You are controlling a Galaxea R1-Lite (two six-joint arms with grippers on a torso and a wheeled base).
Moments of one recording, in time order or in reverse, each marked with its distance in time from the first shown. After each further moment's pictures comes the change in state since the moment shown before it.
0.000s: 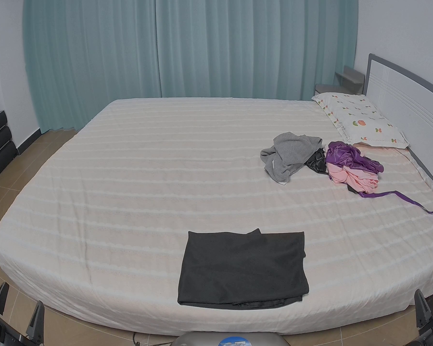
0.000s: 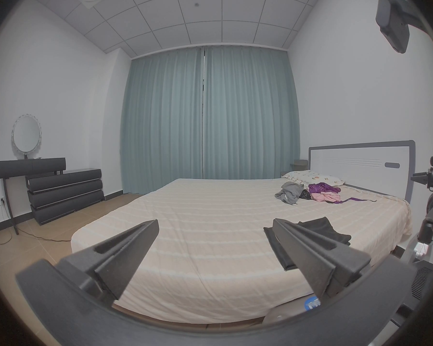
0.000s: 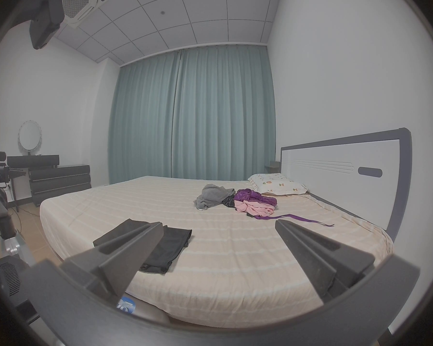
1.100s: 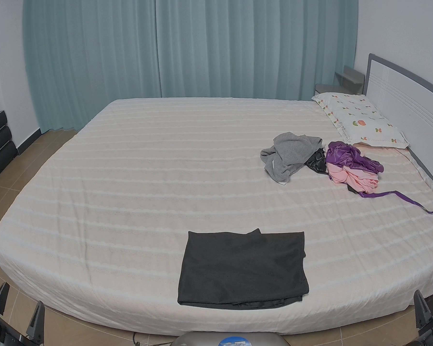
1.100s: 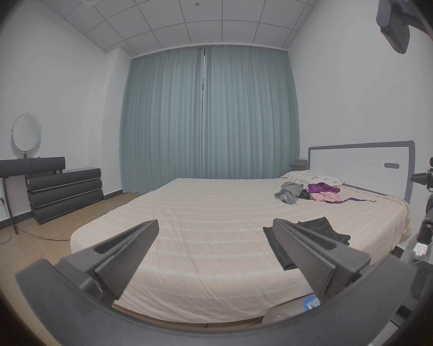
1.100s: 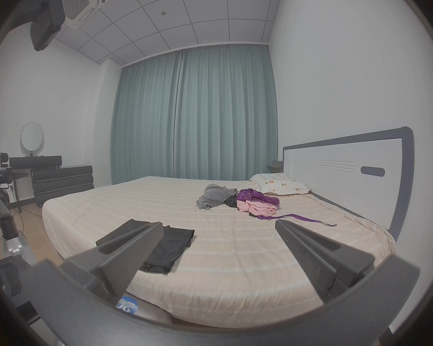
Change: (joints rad) left arm 0.000 0.003 0.000 0.000 -0.003 -0.003; right arm 0.004 0.002 0.000 0.000 0.014 0.005
